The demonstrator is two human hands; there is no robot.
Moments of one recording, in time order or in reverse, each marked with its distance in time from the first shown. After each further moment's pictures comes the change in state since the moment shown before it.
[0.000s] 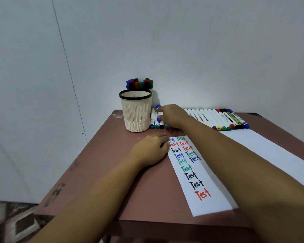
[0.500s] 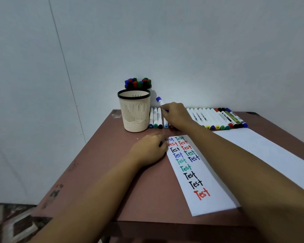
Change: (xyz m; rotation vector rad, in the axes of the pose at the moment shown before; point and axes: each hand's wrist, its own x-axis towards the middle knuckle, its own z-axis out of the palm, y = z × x) left_hand 0.003 -0.006 0.004 -0.089 0.027 0.021; right_hand -0.014 0.006 0.005 0.231 0.262 0.063
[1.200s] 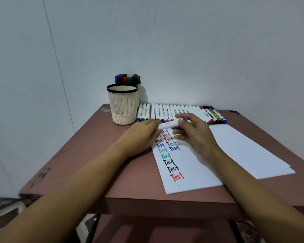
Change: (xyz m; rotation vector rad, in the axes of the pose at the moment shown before) left_hand -0.005 0.017 -0.002 0.145 0.241 0.284; right_hand -0.141 0.005 -0.072 1.090 0.049 0.278
